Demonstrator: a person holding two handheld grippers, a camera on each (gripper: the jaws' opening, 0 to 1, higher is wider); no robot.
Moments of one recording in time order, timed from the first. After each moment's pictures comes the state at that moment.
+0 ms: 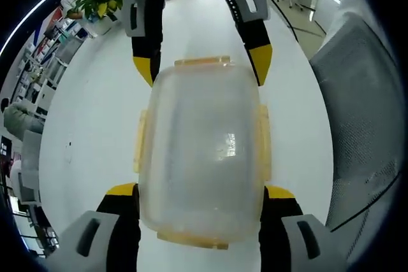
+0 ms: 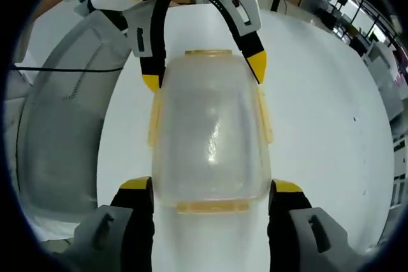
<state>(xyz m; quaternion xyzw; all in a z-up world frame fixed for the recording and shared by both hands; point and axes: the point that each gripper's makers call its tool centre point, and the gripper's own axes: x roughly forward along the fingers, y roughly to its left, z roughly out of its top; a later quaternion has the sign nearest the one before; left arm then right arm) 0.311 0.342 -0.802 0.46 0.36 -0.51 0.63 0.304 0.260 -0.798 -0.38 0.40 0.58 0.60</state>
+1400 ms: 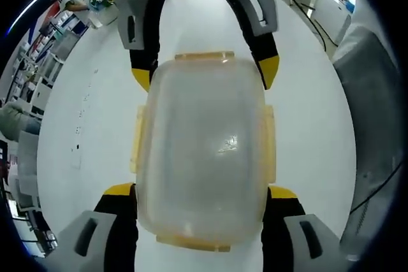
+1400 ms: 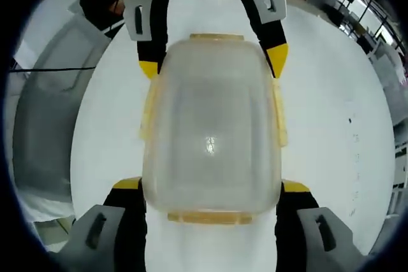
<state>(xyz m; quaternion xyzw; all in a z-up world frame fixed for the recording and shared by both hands) 0.402 0.342 -0.809 0.46 0.37 -0.52 0.62 0.389 0.259 -0.817 -0.41 0.42 0.58 0.57</state>
